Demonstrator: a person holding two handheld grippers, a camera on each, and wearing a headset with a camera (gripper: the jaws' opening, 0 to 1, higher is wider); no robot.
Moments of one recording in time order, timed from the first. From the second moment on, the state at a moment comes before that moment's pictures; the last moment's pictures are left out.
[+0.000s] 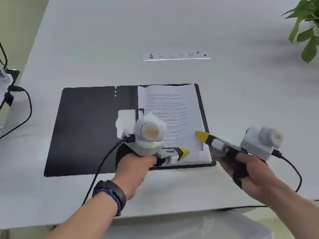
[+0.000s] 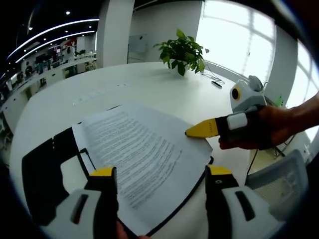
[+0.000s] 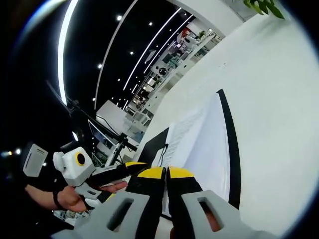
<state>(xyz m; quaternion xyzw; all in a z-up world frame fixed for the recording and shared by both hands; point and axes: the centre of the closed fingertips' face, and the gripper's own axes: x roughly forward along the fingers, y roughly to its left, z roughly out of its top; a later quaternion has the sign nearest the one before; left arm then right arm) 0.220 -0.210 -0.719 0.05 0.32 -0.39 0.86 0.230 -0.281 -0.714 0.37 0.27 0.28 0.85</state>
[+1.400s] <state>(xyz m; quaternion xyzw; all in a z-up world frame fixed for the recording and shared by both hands) 0.205 -0.045 -0.684 0.02 0.30 -0.26 0.92 0.248 -0.113 -0.644 0.34 0.23 0.42 0.81</state>
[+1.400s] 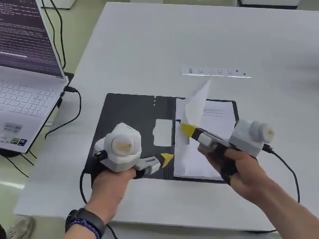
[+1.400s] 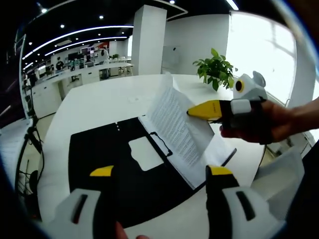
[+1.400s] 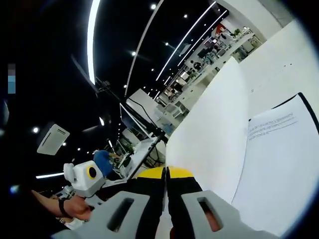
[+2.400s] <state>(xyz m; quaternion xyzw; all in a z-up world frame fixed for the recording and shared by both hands) 0.182 0.010 -0.685 0.00 0.31 -0.21 0.93 0.236 -0.025 -0.677 0.35 0.28 0.45 0.77</state>
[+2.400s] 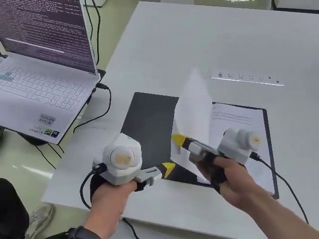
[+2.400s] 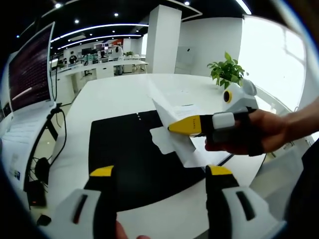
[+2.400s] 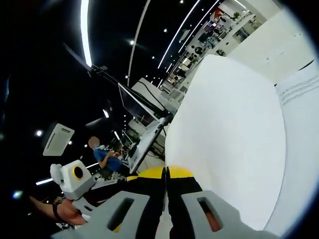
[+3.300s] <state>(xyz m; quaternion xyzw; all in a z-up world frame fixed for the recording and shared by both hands) 0.179 0.038 -0.700 -0.01 0.32 -0.20 0.93 0.246 0.018 -0.730 0.36 0.33 0.40 0.78</state>
